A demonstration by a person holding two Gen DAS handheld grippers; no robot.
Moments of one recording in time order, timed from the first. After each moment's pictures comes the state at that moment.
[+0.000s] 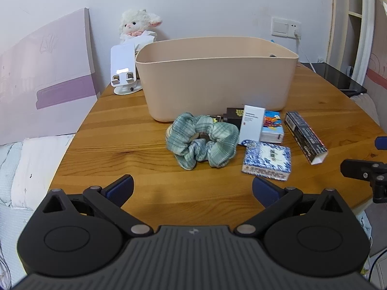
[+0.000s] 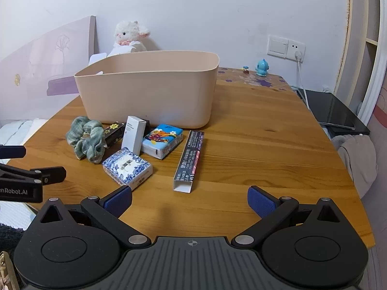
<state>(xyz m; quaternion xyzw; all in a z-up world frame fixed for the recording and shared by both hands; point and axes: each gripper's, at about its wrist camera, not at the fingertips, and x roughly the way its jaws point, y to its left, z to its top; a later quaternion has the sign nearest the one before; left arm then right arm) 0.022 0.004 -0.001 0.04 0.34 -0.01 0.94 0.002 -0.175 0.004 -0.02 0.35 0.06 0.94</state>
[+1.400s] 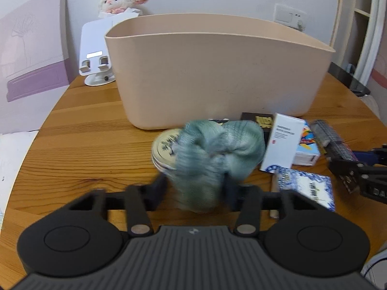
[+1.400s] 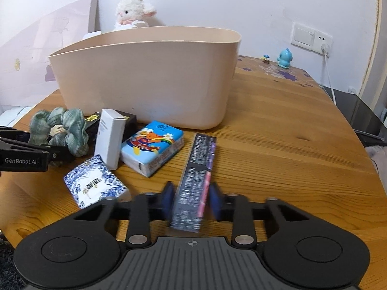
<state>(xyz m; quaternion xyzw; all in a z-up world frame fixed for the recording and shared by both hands) 0.117 0.022 -0.042 0.02 0.37 -0.06 0.93 0.092 -0.165 -0.044 -0.04 0.37 0.09 0.92</state>
